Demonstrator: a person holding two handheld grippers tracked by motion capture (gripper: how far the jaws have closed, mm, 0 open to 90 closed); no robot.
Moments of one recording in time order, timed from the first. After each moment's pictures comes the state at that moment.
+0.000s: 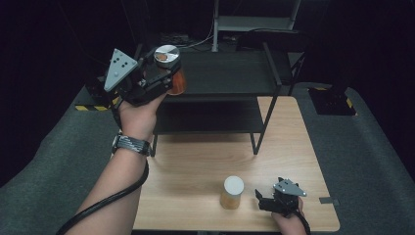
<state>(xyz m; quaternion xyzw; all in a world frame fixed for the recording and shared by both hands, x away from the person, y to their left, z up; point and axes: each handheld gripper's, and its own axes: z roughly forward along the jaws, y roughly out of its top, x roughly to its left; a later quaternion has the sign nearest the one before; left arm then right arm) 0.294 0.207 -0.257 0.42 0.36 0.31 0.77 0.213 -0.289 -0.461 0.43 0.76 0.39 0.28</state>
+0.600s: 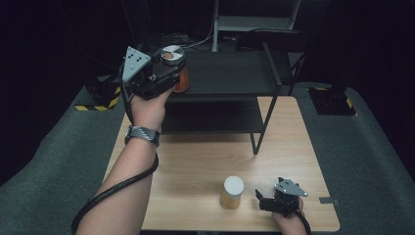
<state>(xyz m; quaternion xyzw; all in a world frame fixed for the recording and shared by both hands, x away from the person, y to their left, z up) 0.324 0.194 -0.267 0.42 0.40 0.32 0.75 0.213 -0.292 -0.462 0.43 0.76 0.40 0.27</state>
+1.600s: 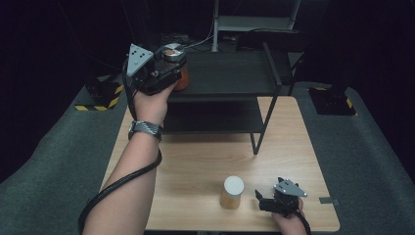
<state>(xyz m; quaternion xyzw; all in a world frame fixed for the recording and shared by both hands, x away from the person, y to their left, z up) 0.335 0.191 -0.266 0.42 0.41 0.32 0.75 0.212 -0.291 -0.462 0.43 0.76 0.40 0.27</state>
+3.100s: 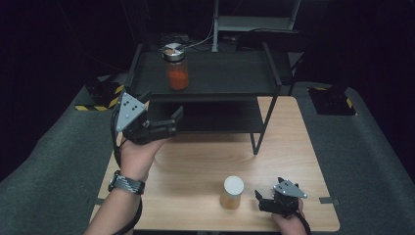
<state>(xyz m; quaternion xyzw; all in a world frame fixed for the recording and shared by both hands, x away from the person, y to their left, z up) 0.234 0.206 -0.308 0.47 0.41 0.32 0.71 0.209 -0.290 -0.463 0.42 0.76 0.40 0.28</state>
